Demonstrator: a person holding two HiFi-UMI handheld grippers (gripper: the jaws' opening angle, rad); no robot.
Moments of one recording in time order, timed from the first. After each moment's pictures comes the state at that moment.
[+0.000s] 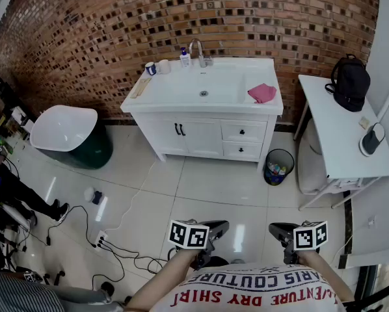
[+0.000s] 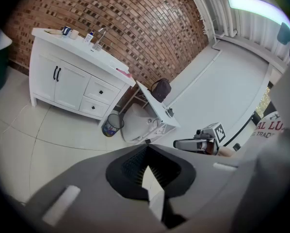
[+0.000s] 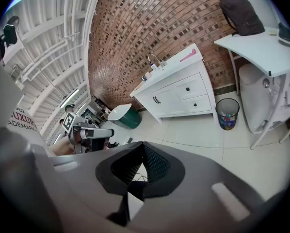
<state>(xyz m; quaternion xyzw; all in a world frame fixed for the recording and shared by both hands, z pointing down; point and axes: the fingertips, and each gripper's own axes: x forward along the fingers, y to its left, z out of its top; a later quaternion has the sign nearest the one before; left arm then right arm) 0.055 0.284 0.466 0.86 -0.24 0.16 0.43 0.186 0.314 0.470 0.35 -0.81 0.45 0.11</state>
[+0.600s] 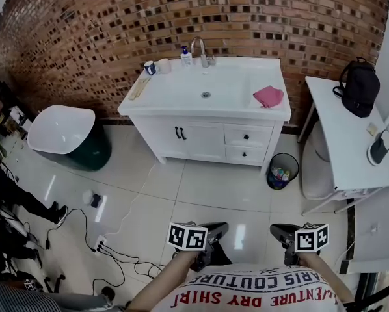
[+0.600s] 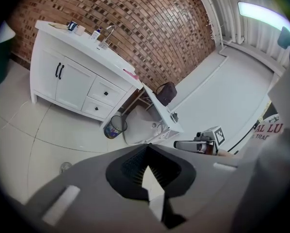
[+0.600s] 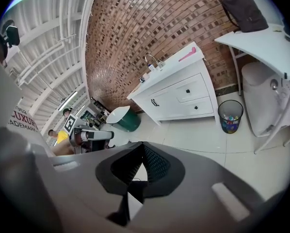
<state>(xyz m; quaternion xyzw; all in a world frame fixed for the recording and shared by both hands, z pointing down) 0.044 0.217 0.490 0.85 -0.24 0.15 0.45 0.180 0.247 0.489 0.36 -0.81 0.46 0.09</state>
